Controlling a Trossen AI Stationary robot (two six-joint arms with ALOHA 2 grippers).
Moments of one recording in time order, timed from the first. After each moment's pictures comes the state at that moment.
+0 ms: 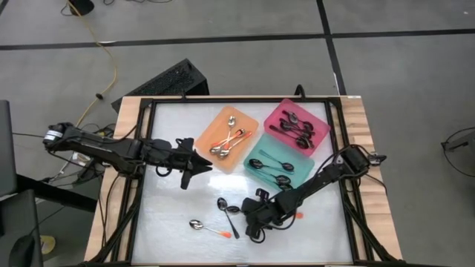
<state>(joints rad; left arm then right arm) -0.15 0.97 0.67 -0.03 -0.09 -0.43 0.49 2.03 1.27 -0.28 0.26 0.76</state>
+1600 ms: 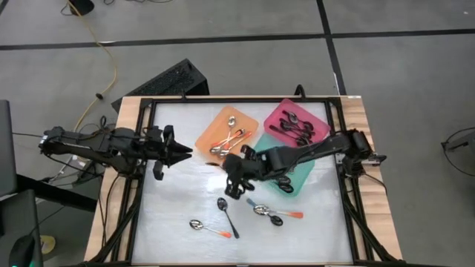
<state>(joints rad) -0.15 0.64 0.67 -0.07 -0.13 -0.35 0.22 1.92 1.76 -0.72 0.32 0.46</state>
